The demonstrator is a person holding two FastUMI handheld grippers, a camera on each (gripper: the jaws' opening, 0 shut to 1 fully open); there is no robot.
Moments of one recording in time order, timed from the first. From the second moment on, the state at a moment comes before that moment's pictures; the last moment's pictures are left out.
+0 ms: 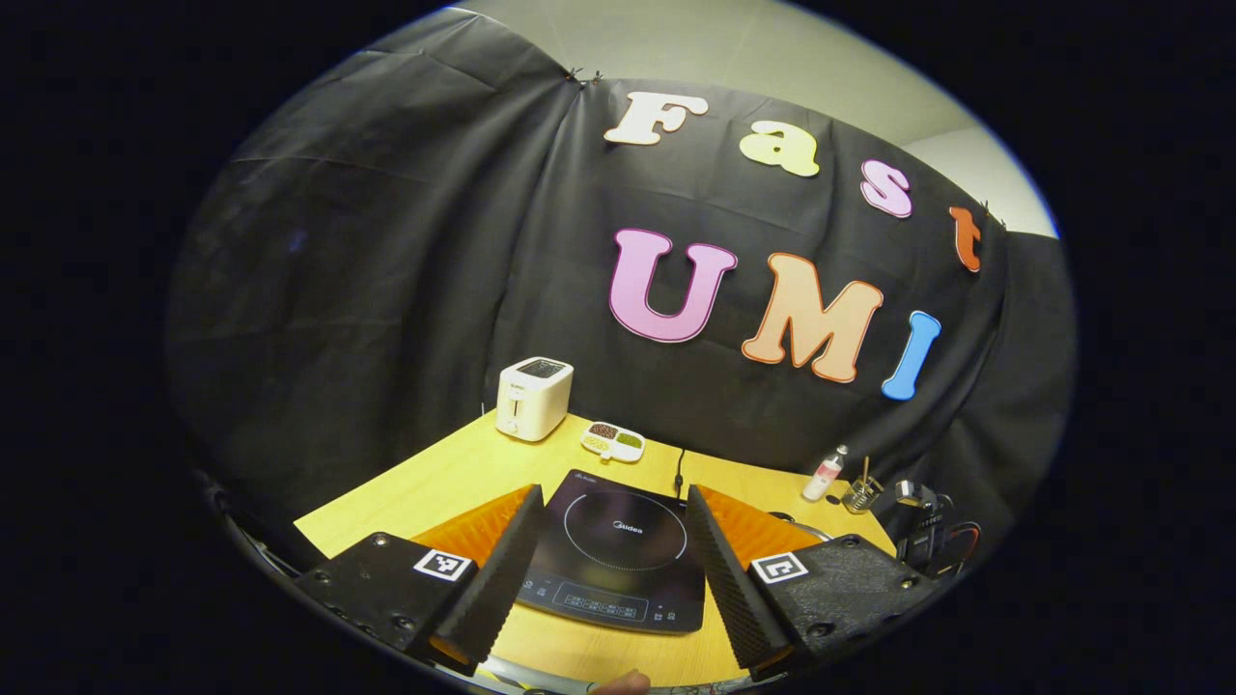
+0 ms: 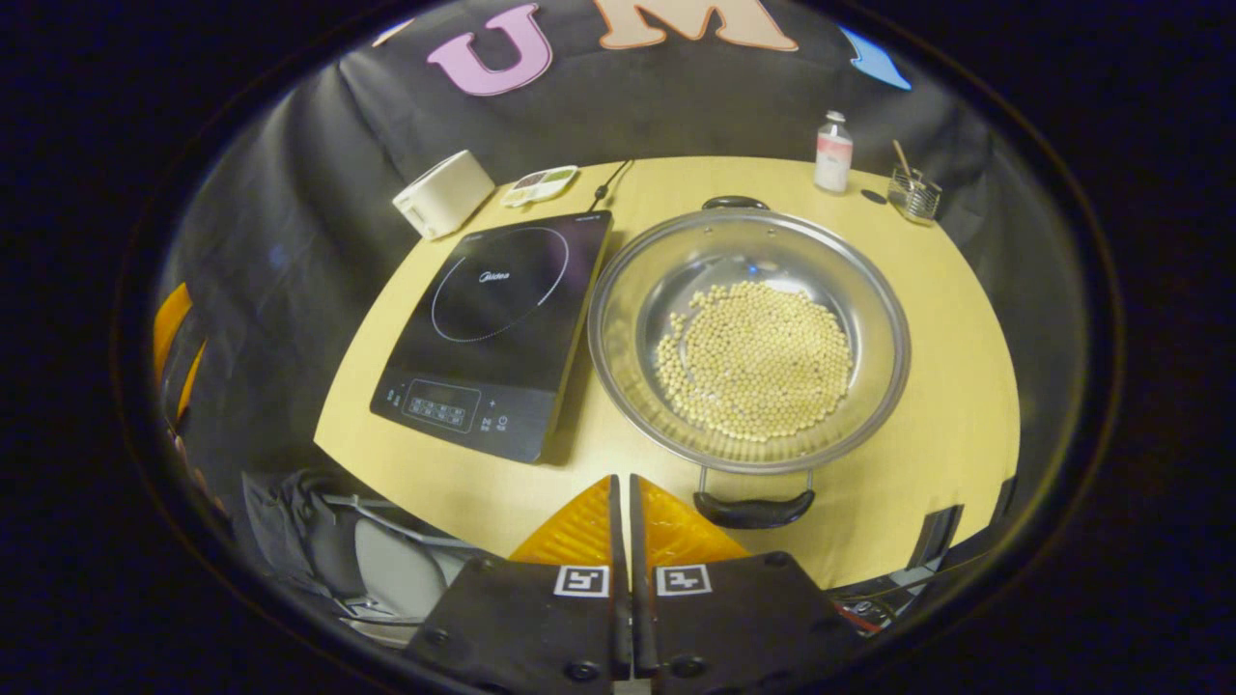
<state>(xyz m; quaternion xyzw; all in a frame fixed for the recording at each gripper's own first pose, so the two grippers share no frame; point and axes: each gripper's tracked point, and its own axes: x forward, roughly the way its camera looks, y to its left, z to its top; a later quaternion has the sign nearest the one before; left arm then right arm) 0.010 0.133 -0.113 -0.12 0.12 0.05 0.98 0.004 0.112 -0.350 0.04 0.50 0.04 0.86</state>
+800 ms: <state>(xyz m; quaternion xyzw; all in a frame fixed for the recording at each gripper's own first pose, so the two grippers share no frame) 0.019 0.123 -0.122 -0.10 0.14 0.08 0.98 0.012 0.086 -0.392 0.04 0.56 0.05 0.83</state>
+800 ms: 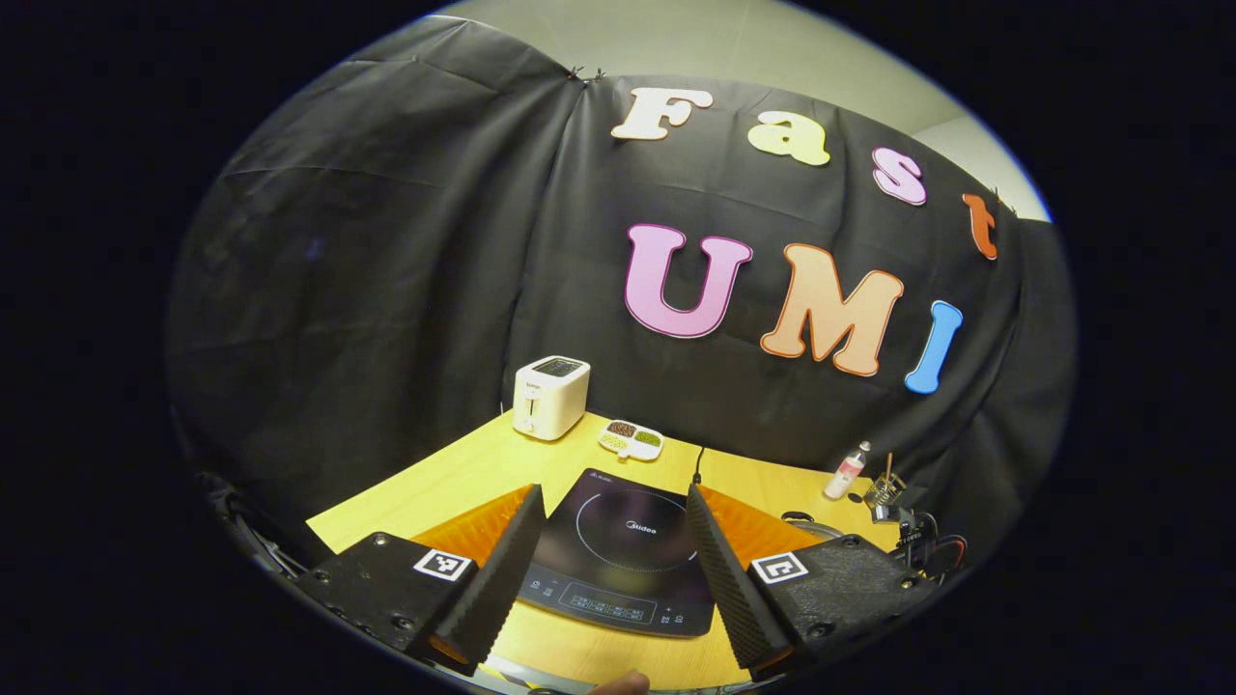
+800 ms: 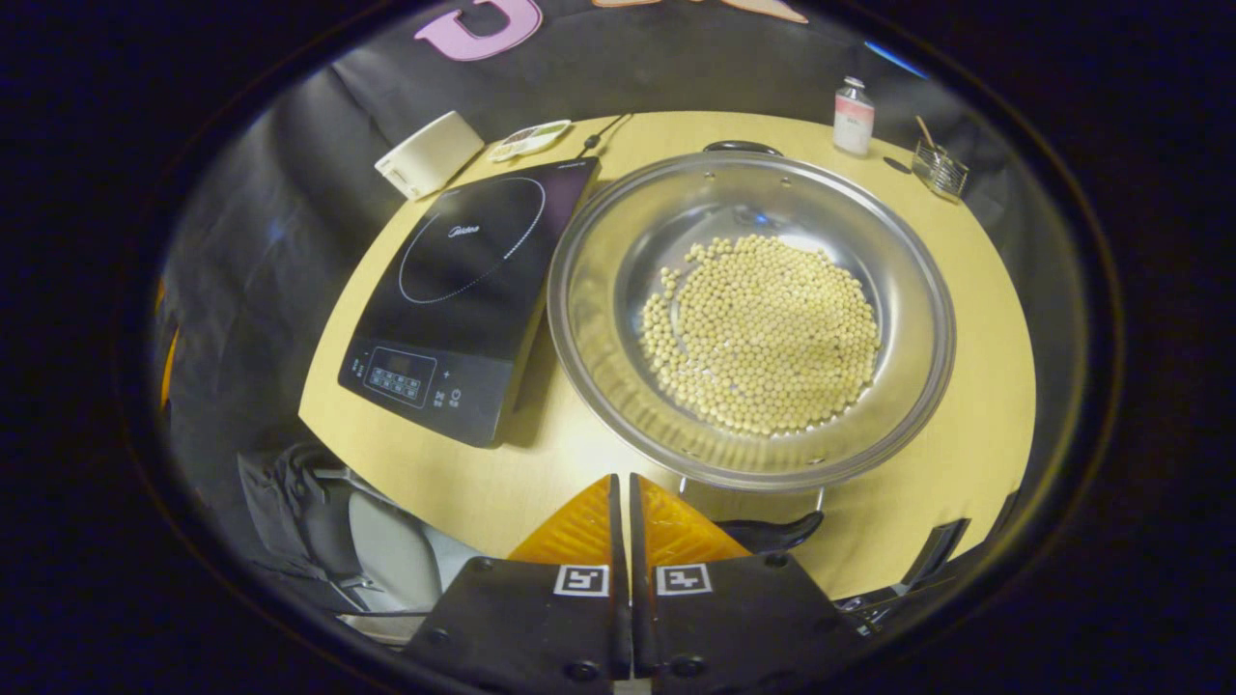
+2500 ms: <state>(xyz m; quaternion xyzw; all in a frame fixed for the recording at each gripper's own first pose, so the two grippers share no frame) 0.045 -0.001 -0.130 -0.05 0.16 0.08 0.98 0.052 -0.098 -0.395 0.14 0.54 -0.03 0.83</state>
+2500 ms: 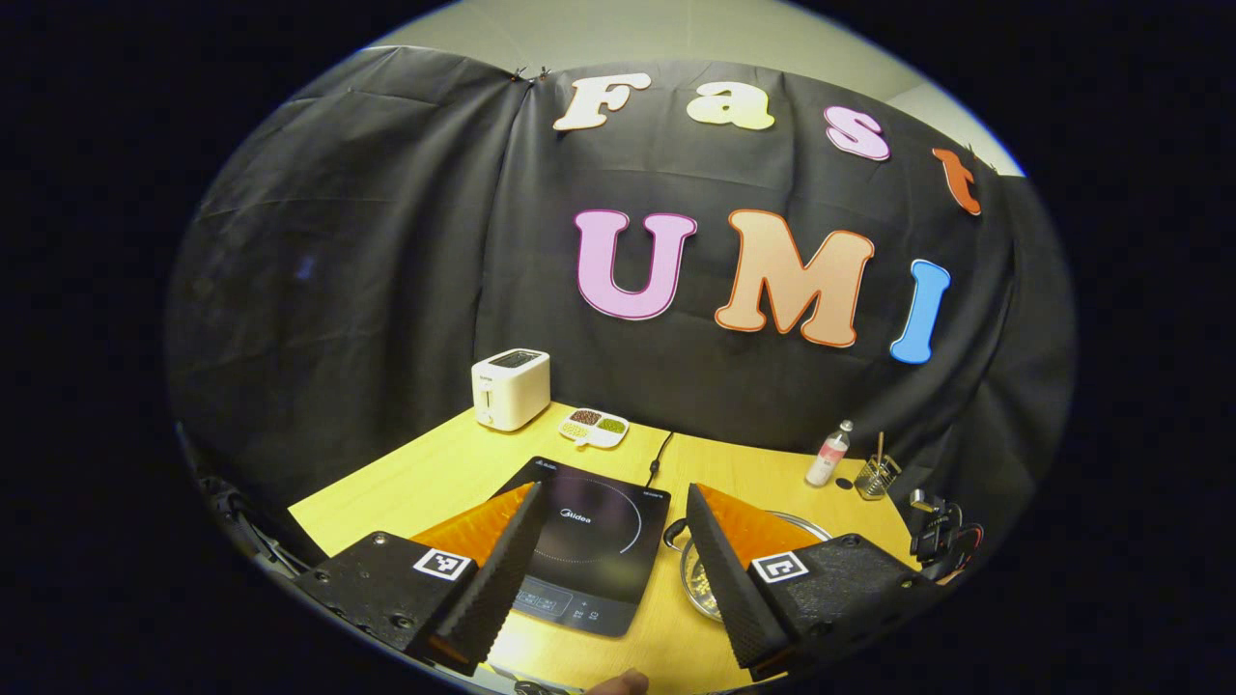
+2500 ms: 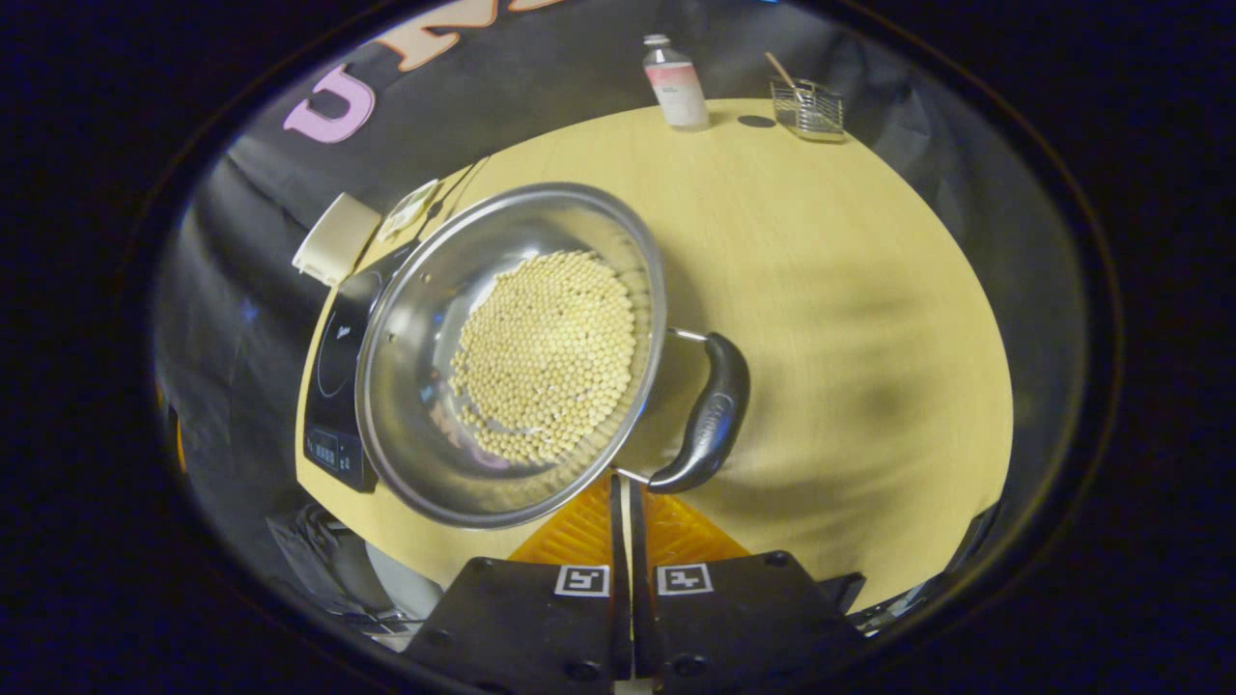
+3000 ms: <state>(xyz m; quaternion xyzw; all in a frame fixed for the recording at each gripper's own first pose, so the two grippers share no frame) 0.050 -0.030 -0.137 -0.02 0.19 0.05 0.98 0.093 -0.123 -0.392 0.20 0.50 -0.05 0.84</state>
